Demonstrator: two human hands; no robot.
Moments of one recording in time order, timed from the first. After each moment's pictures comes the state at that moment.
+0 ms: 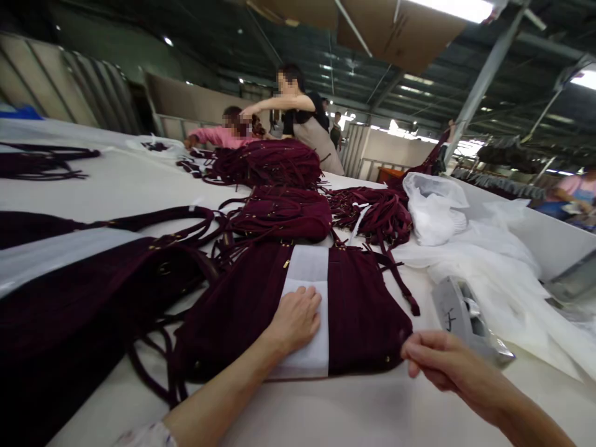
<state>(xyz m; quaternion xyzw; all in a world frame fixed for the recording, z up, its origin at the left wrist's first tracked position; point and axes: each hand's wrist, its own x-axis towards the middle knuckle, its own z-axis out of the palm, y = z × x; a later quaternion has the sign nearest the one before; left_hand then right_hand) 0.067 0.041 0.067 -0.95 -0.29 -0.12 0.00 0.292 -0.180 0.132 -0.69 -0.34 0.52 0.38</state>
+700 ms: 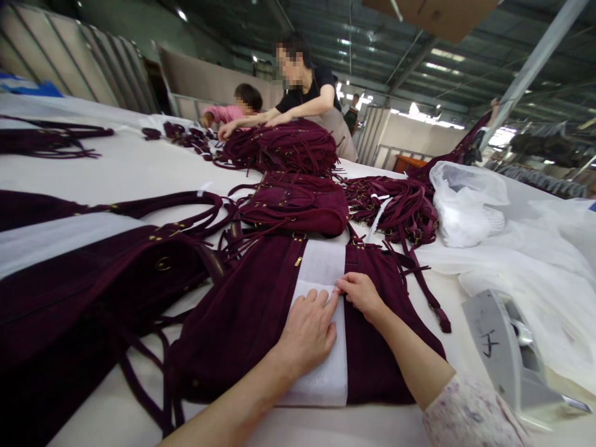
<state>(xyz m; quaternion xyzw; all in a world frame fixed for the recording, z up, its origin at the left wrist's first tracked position) 0.067 0.039 0.062 -0.93 -0.33 -0.13 -0.05 0.238 0.047 0.050 -0.68 -0.40 0.44 0.44</state>
